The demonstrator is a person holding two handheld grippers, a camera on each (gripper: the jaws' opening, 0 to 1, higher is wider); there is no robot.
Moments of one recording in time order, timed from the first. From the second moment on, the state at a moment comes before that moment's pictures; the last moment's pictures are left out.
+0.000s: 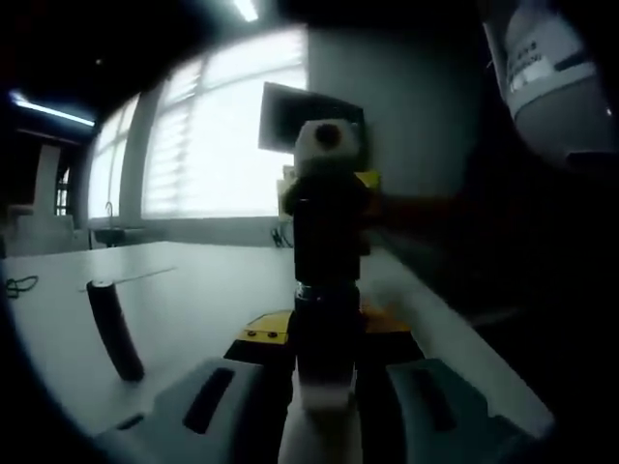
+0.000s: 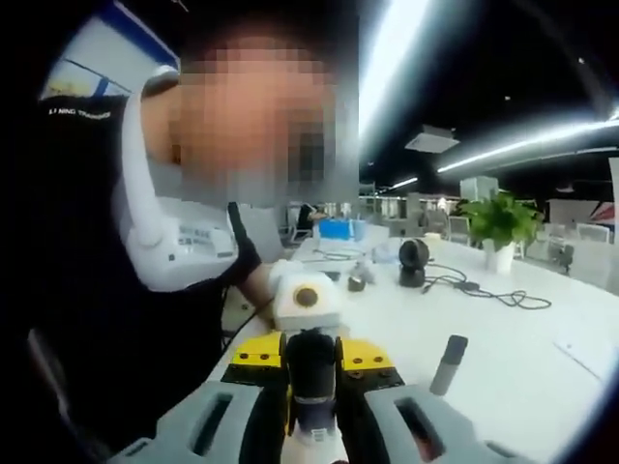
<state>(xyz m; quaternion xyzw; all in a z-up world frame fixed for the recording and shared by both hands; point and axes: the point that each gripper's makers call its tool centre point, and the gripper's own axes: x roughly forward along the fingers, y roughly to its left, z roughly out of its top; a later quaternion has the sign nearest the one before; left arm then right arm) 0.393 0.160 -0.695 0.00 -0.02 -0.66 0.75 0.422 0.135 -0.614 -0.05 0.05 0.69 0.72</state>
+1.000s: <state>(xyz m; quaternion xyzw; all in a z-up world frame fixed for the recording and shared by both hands) 0.396 0.160 -0.695 0.00 -0.02 -0.65 0.76 0.428 0.144 -0.637 0.00 0.05 0.64 0.76</state>
